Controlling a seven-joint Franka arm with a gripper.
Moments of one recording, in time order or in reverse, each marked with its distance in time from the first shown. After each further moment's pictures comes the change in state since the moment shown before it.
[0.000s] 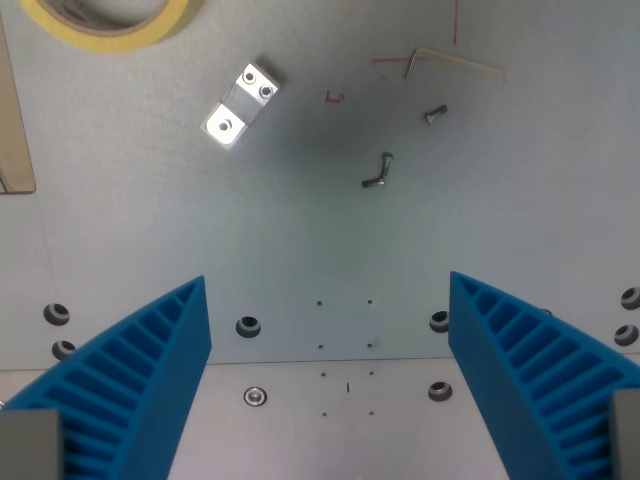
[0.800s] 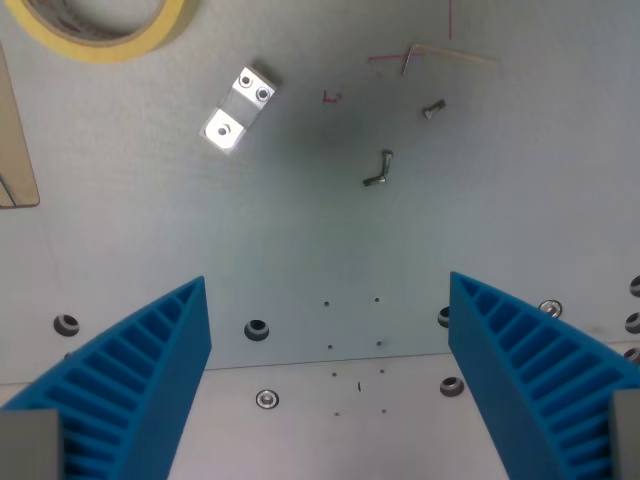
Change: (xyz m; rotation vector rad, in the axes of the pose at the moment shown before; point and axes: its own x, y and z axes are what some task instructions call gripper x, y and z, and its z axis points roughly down) arm 0.000 0.000 0.000 0.001 0.000 0.052
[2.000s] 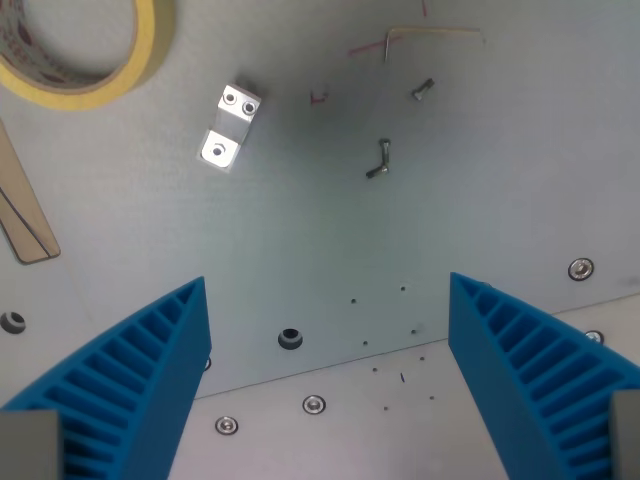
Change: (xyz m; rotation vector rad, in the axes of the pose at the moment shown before) arm 0.000 0.000 0.000 0.000 0.000 0.194
